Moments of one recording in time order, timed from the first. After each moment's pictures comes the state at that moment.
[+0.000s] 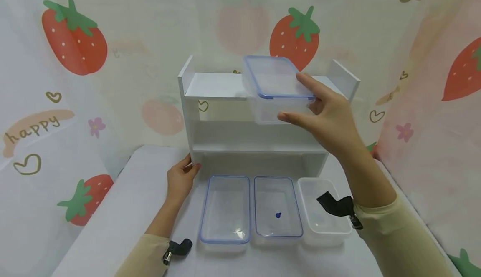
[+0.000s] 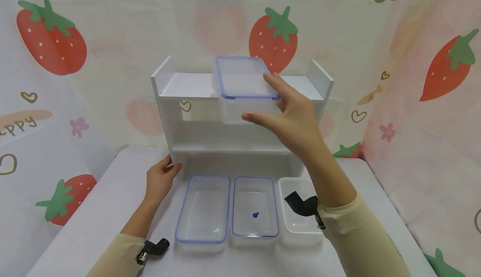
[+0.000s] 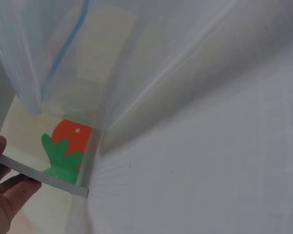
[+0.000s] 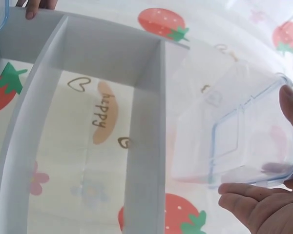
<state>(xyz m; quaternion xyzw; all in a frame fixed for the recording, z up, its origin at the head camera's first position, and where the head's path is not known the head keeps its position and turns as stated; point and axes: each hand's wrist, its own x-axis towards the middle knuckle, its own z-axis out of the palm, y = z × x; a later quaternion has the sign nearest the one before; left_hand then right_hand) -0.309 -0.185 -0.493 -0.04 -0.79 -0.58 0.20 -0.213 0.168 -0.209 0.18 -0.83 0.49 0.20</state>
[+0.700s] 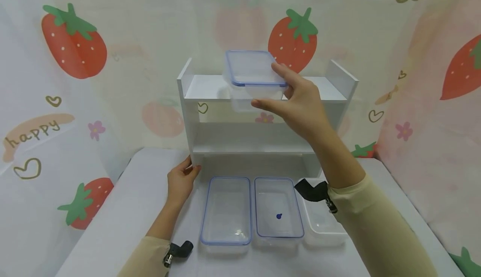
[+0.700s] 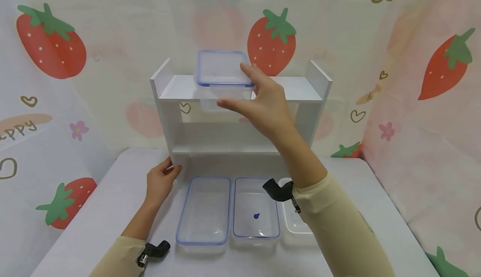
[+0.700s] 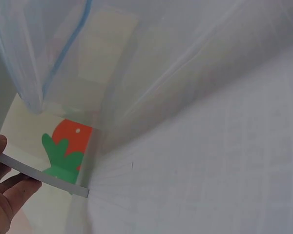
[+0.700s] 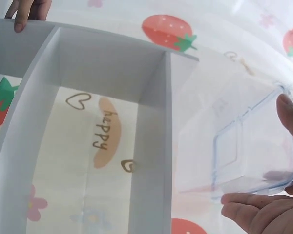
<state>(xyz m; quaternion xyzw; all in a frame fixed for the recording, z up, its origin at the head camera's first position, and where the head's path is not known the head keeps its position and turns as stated) -0.311 -0.186 -0.494 -0.04 -0.79 -0.58 0.20 -0.243 0.129 -0.198 0.20 -0.81 0.52 0.17</state>
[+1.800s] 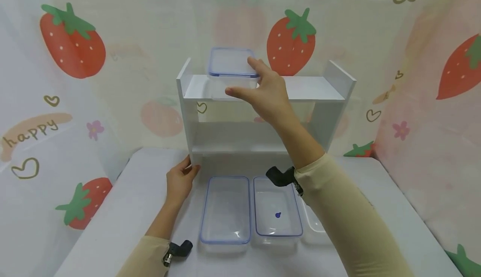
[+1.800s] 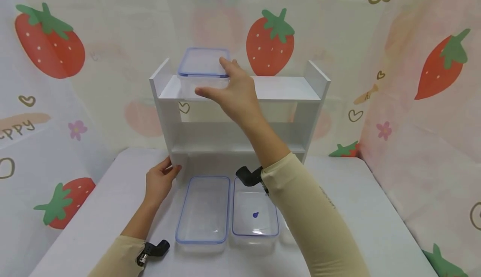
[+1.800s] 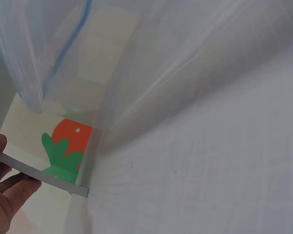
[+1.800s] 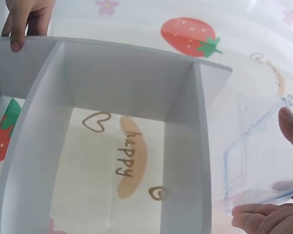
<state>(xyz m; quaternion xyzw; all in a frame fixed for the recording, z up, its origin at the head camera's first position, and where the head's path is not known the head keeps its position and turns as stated) -0.312 -0.187 -0.495 -0.06 -0.80 -0.57 0.20 -0.287 0.078 -0.198 0.16 -0.83 0.50 0.17</state>
